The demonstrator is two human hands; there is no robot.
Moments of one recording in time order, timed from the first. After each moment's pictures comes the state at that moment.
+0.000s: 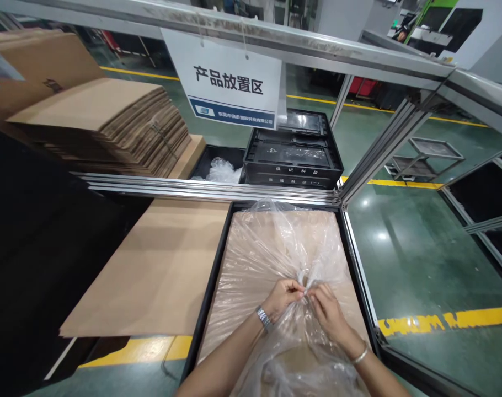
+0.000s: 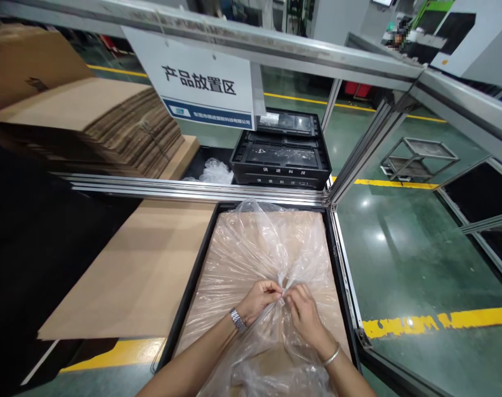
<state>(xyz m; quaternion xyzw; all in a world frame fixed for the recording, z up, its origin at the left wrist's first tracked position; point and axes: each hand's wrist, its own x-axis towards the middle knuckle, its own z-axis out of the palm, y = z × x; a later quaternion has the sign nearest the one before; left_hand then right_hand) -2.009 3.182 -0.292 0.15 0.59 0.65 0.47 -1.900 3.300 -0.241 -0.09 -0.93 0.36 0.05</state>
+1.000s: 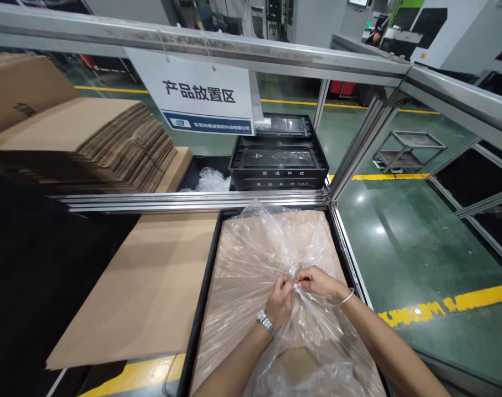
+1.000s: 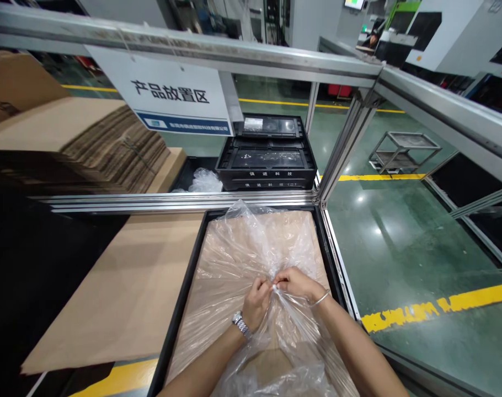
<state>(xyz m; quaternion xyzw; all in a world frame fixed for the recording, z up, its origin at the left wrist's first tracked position) -1.992 3.186 -0.300 0.38 0.82 0.42 0.06 -1.952 3.353 -0.257 0.00 -0.88 0.45 -0.15</state>
